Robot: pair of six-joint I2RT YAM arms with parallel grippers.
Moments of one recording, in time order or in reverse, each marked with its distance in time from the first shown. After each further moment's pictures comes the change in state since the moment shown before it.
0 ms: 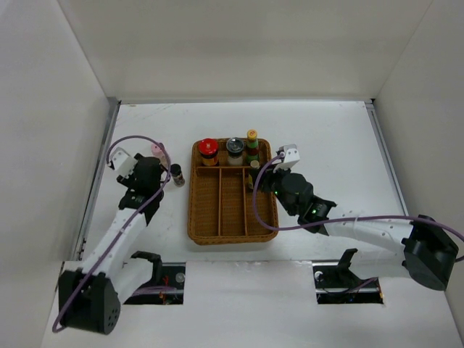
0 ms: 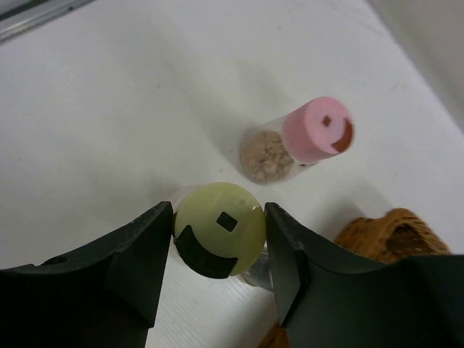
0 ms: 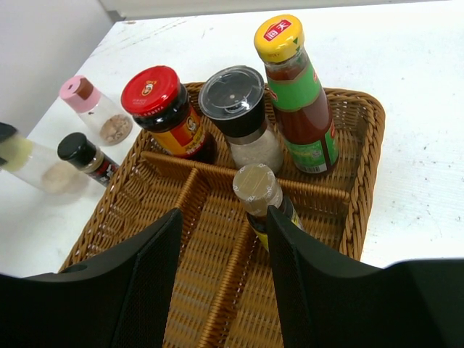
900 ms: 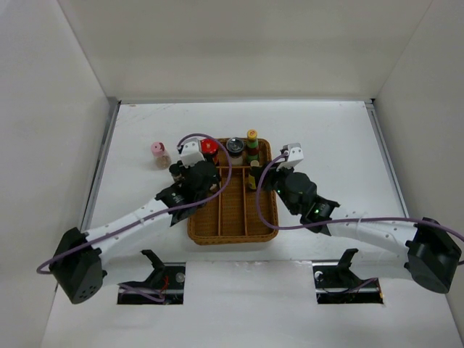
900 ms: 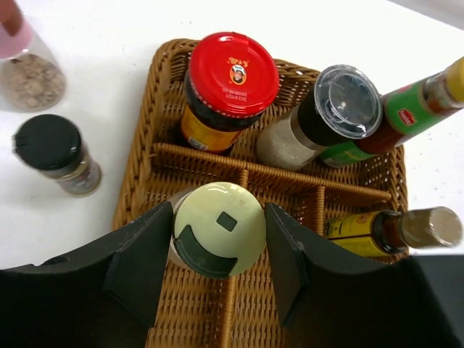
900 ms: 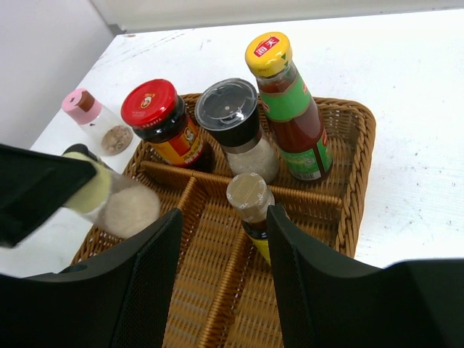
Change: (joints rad) left arm -0.621 0.102 0.164 0.002 -0.048 0.148; right arm -0.015 -0.029 -0.005 0.001 0.002 0.000
